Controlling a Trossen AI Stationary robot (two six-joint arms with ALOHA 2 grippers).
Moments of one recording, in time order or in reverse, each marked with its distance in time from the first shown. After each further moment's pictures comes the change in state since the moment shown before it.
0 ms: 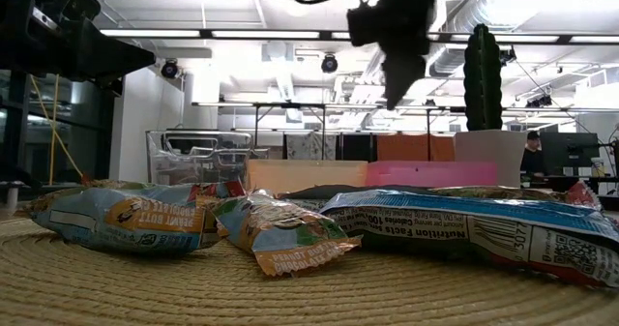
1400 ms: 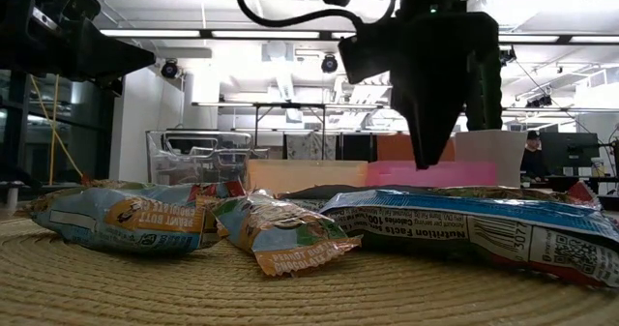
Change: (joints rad) left arm 0.000 0.000 0.000 0.000 0.001 0.000; right arm 0.338 0.251 -0.001 0.044 0.071 0.242
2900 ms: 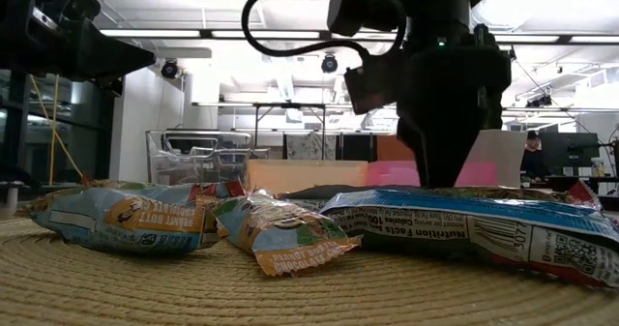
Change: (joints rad) left arm 0.000 0.000 0.000 0.000 0.000 0.000; right arm -0.001 0.008 -0.133 0.185 -0.069 0.028
